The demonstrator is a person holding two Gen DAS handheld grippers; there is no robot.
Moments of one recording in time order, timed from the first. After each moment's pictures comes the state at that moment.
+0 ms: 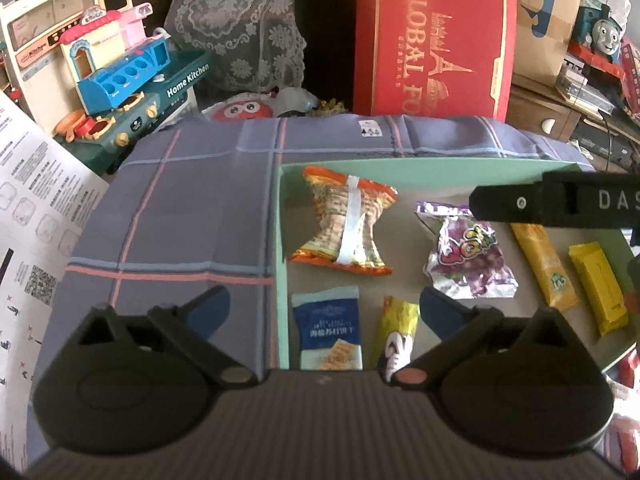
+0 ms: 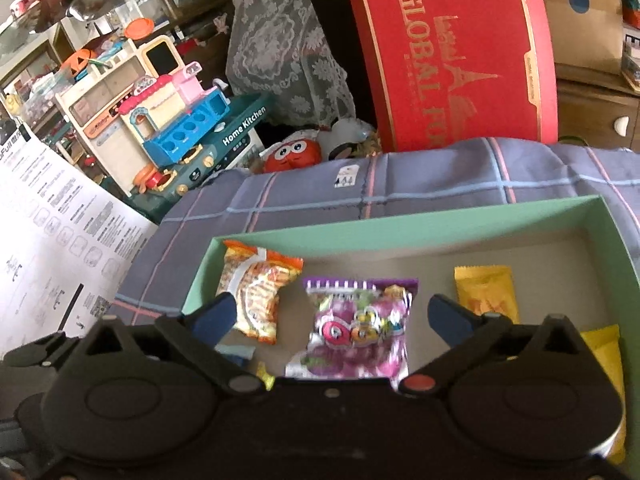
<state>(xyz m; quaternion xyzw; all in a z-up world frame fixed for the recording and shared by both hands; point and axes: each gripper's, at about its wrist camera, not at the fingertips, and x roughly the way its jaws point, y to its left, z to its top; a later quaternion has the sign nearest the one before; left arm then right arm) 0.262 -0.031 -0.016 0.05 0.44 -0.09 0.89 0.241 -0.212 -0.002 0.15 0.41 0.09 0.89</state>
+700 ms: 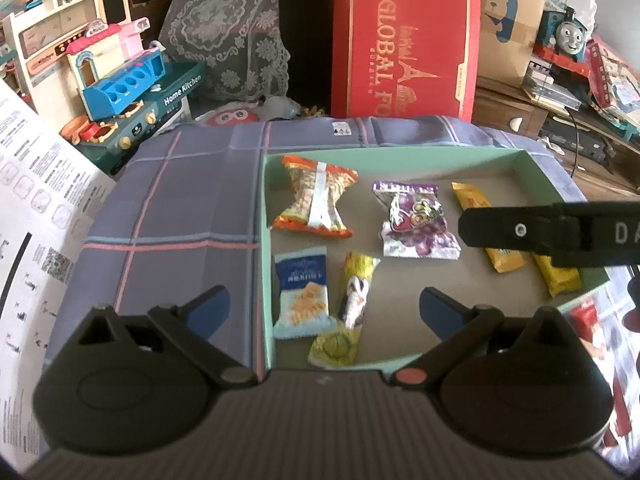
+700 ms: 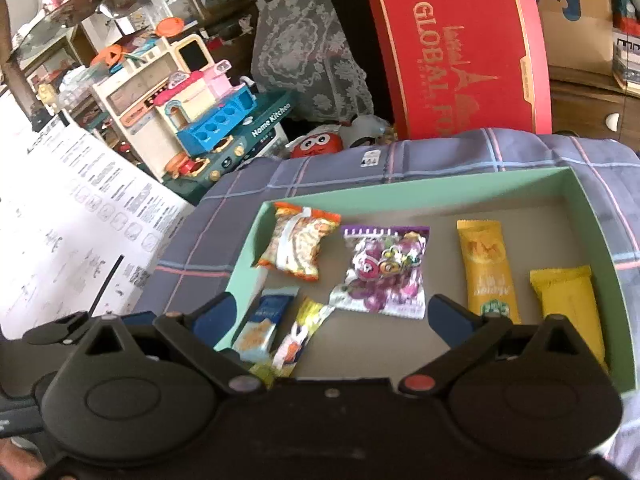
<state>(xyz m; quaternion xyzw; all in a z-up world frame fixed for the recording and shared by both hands) 0.185 -0.028 0.020 0.05 0.43 -0.11 0.90 0.156 -0.211 0.033 0.15 0.40 0.11 0.90</state>
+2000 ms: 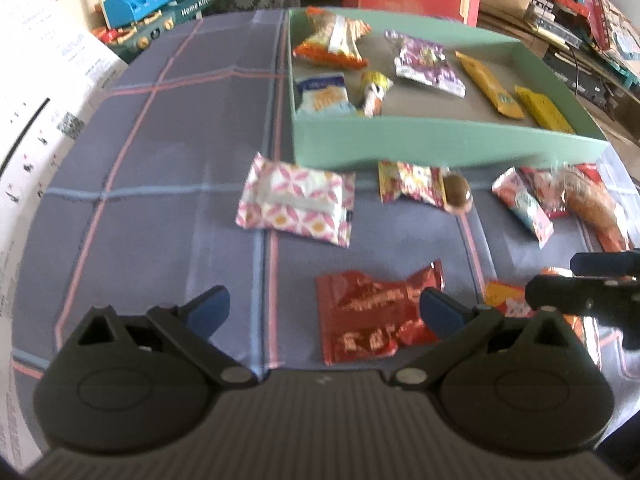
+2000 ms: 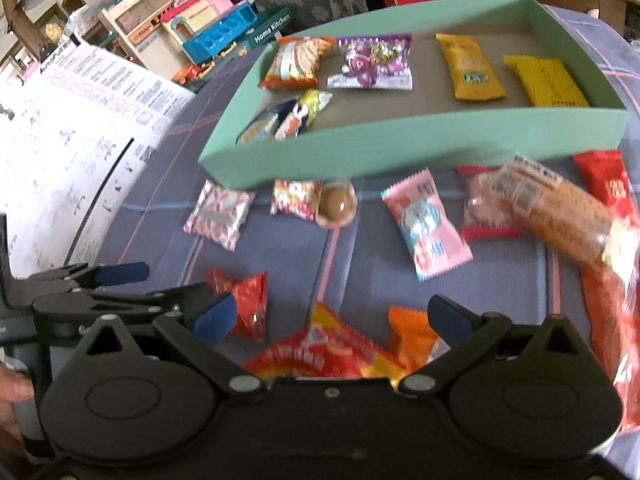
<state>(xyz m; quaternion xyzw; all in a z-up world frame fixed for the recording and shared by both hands) 0.069 0.016 -0.057 0.04 0.50 -0.10 0.86 0.007 -0.201 -0.042 0.16 0.49 0.13 0.85</state>
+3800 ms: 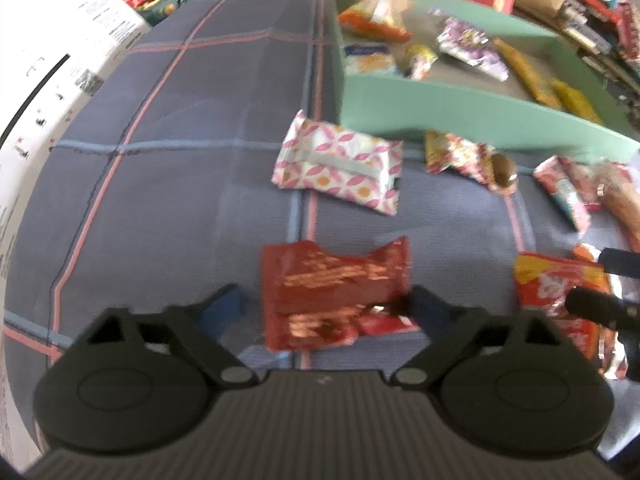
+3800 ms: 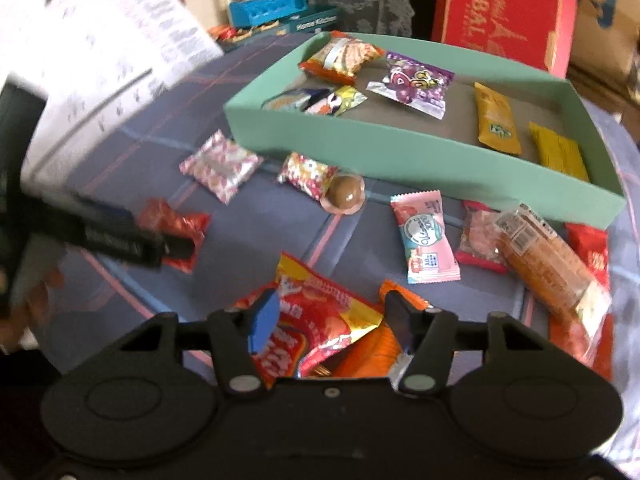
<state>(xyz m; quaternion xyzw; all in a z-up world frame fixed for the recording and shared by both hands) 0.070 0.036 -0.077 0.02 0.52 -0.07 0.85 -0.015 -0.171 -0.042 0.00 0.45 0.15 0.88</state>
